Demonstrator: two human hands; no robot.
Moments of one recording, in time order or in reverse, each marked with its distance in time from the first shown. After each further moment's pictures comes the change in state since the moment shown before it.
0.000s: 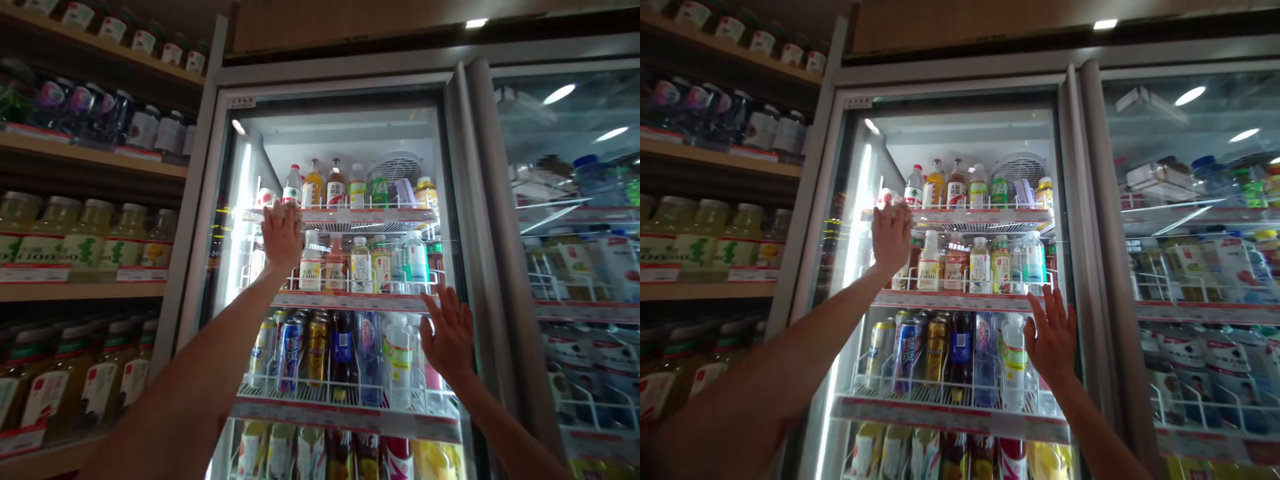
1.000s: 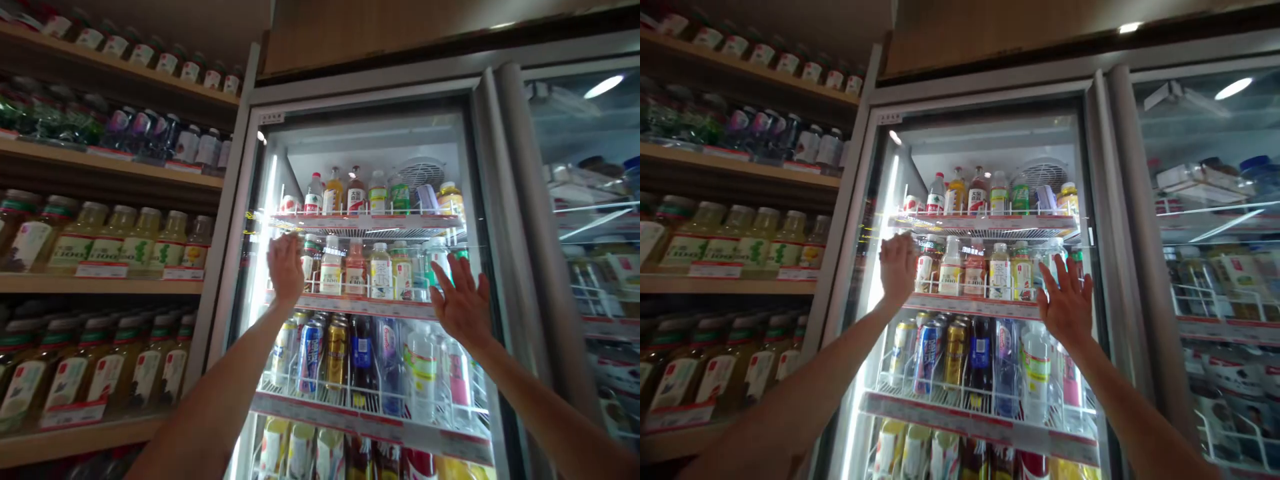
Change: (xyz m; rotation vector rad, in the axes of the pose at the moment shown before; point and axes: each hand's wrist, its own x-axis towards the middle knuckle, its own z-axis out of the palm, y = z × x) left_hand -0.059 -0.048 -0.019 -0.005 0.141 -0.029; right_hand 0.069 -0.002 0.017 -0.037 -0.075 -0.017
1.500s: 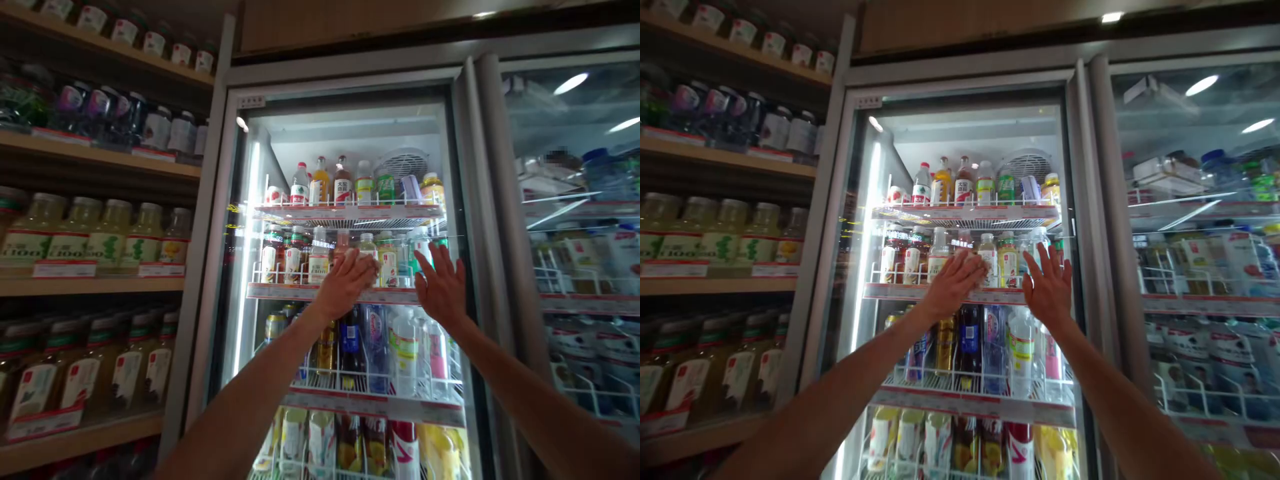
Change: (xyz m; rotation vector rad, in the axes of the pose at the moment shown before) left_hand -0.023 0.091 0.015 -0.174 -0.330 0.572; right_hand 0.000 0.002 0.000 0.027 0.011 0.007
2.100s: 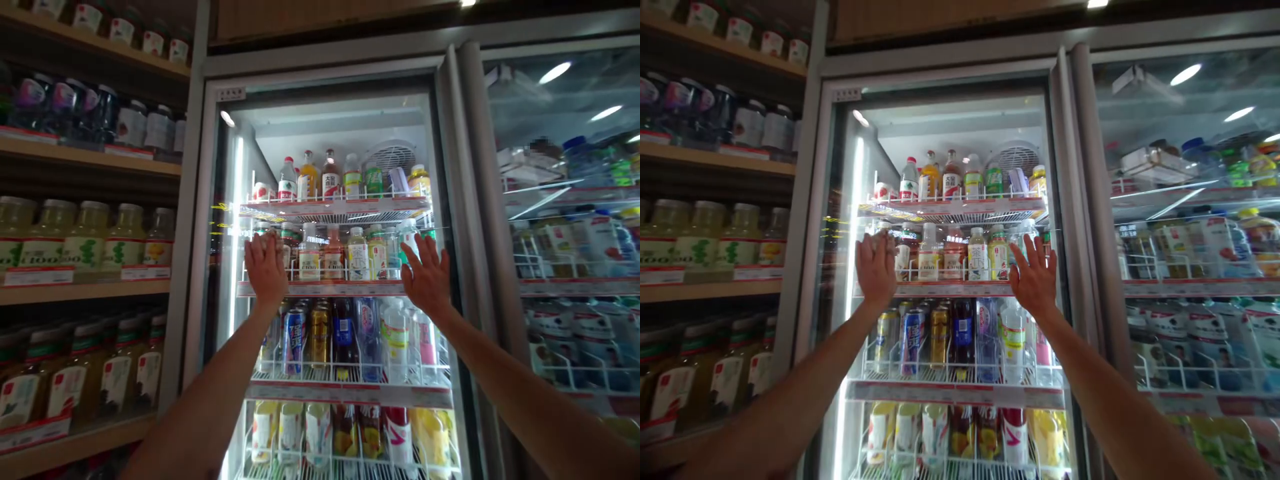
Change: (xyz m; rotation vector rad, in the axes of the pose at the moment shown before) left_hand -0.037 -0.036 -0.015 0.146 0.275 -0.579; right_hand 0.001 -0.002 -0.002 0.018 -0.035 0.029
